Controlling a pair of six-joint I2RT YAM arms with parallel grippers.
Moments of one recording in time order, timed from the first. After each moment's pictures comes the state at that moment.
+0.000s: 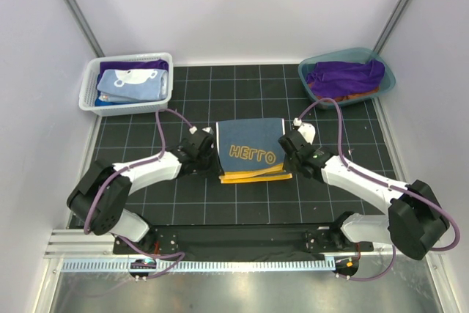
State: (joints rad) left arm -0.67 1.48 0.73 -0.23 0.07 -0.79; right arm 0.66 1.23 0.71 -0.49 0.36 0.74
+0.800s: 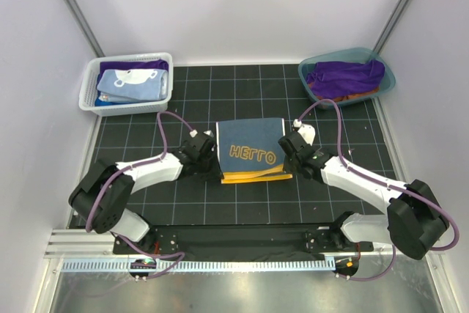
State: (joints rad) left arm -0.68 1.49 0.71 -0.21 0.08 -0.82; right arm 0.66 1.24 0.69 -0.47 0.36 0.74
